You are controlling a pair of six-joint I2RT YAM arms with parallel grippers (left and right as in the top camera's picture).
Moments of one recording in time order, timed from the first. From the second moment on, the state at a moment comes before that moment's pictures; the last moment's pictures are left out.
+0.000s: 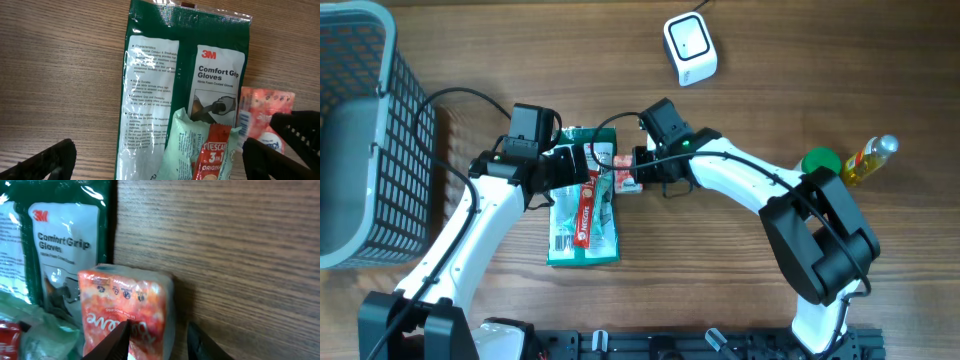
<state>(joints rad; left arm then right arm) -0.20 1.45 0.94 -0.65 -0.02 -0.37 0.61 1.98 1.22 -0.38 -0.23 0.55</state>
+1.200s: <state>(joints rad) -0.20 1.45 0.94 -0.65 -0.02 -0.37 0.23 1.93 1.12 -0.41 -1.45 0.29</state>
